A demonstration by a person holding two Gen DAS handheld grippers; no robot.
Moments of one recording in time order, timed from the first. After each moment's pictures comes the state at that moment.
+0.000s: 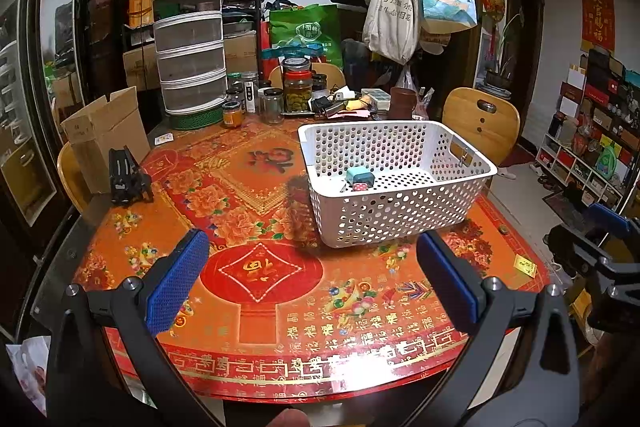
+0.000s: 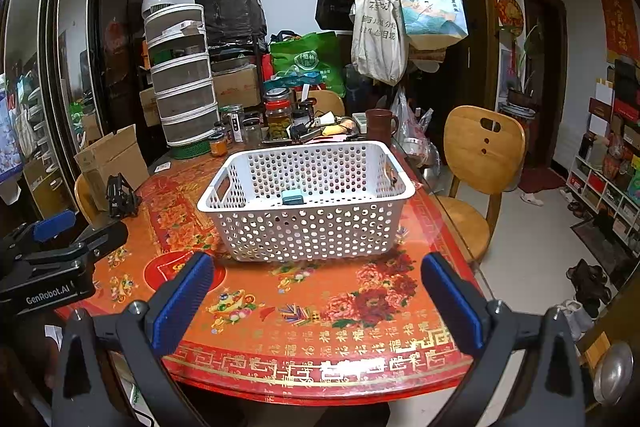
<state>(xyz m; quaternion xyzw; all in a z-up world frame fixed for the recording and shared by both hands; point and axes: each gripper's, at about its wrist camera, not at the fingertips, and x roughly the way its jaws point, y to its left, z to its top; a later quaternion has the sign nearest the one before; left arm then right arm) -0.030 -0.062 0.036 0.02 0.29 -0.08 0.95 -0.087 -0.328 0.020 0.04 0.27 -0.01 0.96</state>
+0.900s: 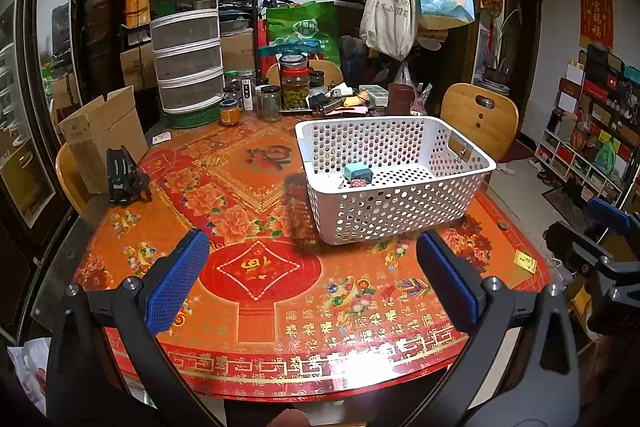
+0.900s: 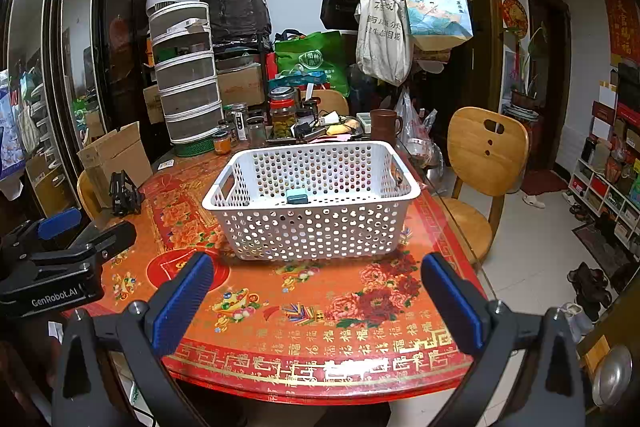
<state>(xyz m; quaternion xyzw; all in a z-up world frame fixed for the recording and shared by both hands) -0.031 -0.067 0.033 0.02 0.29 -0.08 0.95 -0.087 -0.324 0.020 0.04 0.27 0.00 0.96</state>
